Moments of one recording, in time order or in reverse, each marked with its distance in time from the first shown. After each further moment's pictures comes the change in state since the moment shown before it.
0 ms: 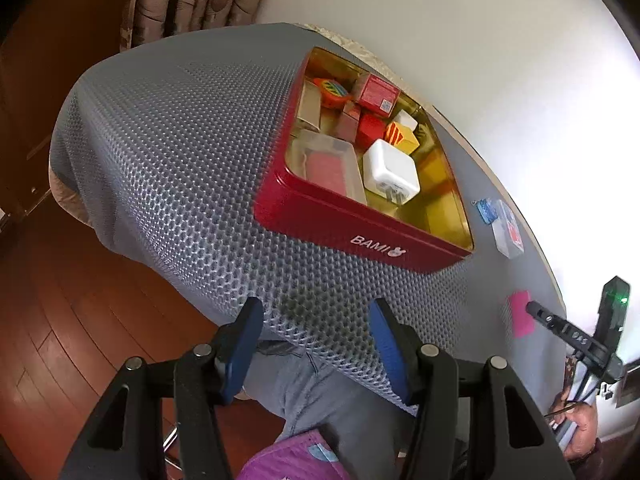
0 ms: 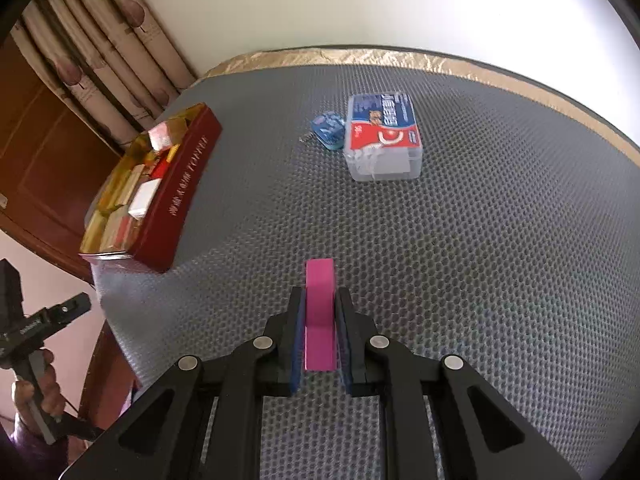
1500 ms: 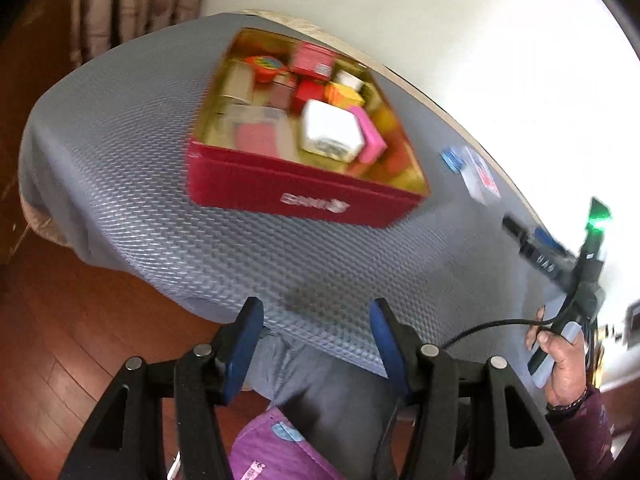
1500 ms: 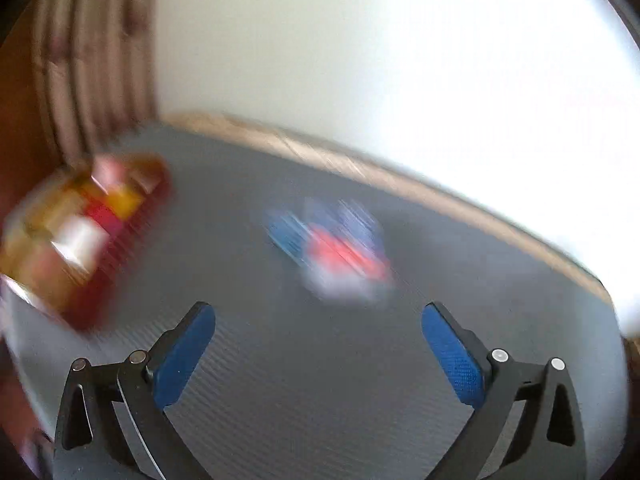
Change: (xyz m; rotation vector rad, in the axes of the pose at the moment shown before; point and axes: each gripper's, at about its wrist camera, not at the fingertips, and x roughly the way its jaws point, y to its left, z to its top) left arm 0.002 -0.036 -0.020 0.189 0.072 -0.049; right arm 0.025 -0.023 0.009 -0.073 -0.193 -0.437
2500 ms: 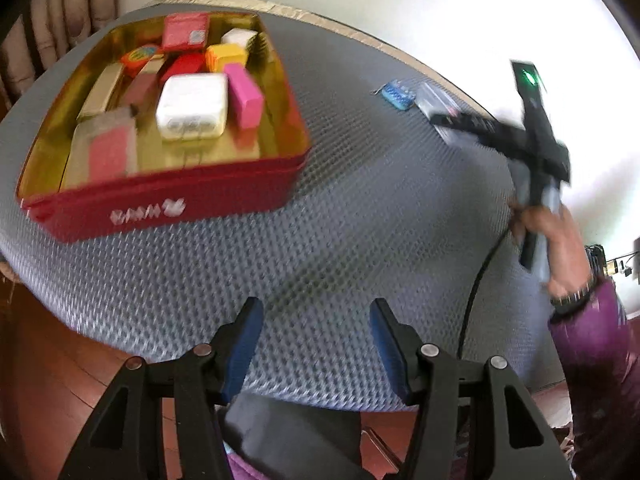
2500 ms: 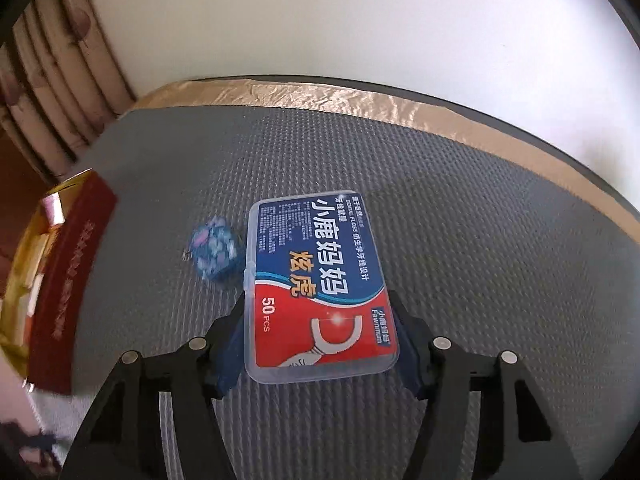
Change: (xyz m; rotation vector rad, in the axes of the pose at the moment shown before) left arm 0.060 -0.090 0.026 0.179 0.134 -0.001; right arm 0.076 -0.030 0.074 0.043 0.114 0.227
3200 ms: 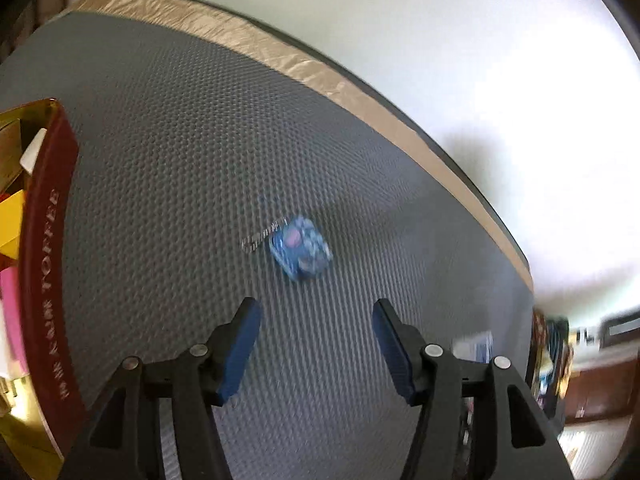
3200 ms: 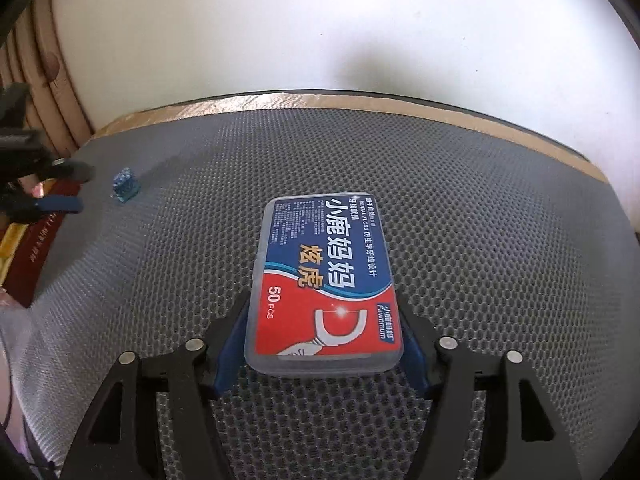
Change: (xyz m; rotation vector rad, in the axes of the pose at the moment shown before) left arm 0.108 -0.075 0.203 -0.191 0.050 -0.120; right arm -0.075 -0.114 -0.103 0.143 -0.113 -0.107
